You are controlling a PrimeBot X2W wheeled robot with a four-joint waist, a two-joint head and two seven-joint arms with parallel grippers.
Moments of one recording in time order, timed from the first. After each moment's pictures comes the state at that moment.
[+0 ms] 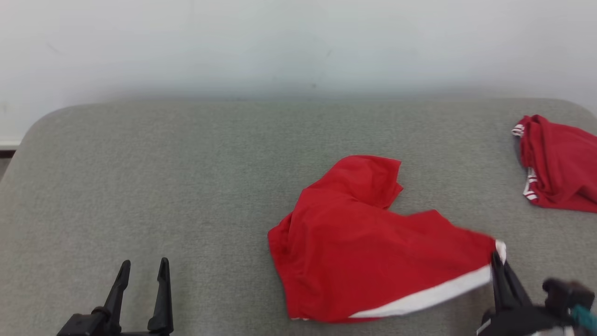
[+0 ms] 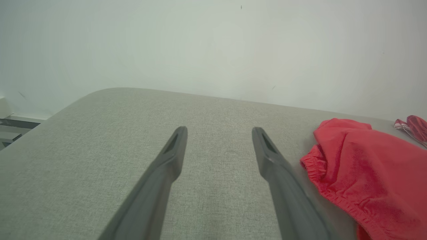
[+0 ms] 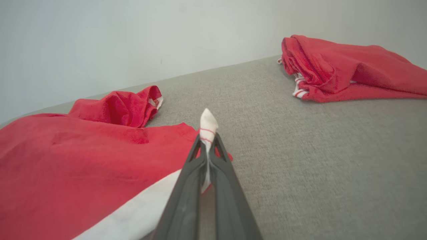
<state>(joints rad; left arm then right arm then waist) 0.00 0.05 0.06 0.15 -0.17 -0.13 -0.26 -0.17 -0.23 0.07 0.52 0.43 0.13 -0.26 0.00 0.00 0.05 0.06</state>
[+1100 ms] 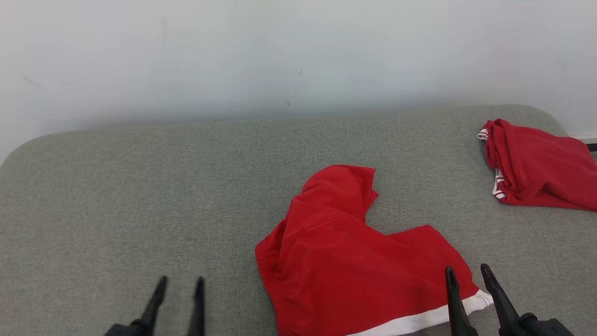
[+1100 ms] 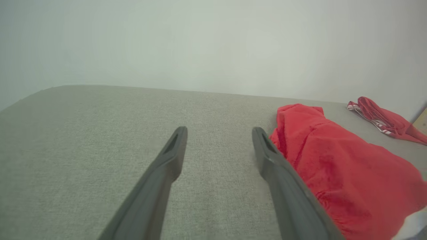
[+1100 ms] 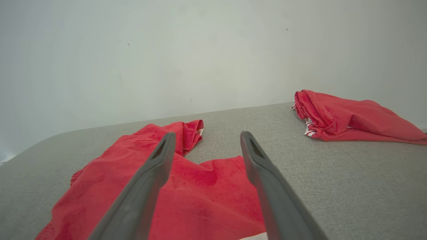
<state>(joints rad) 0.04 0.05 -0.03 0.16 -0.17 -0.13 -0.26 0.12 -0.08 0.06 0.07 0.22 0.13 -0.26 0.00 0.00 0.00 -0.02</state>
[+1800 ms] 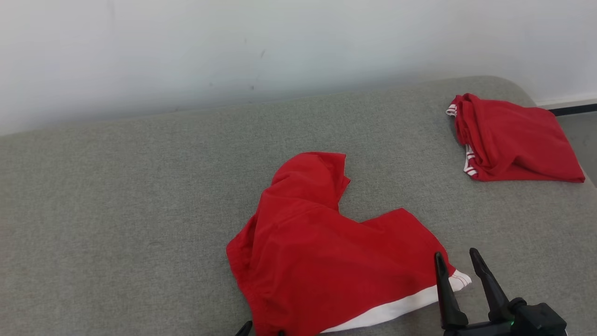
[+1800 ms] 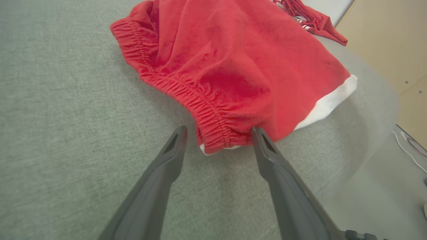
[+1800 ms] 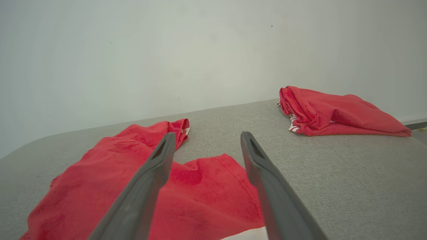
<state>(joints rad) -0.02 0.10 -0.43 0.41 -0.27 -0.13 -0.26 0.06 -0.07 0.09 0.09 0.22 0.13 -0.26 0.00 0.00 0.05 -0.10</state>
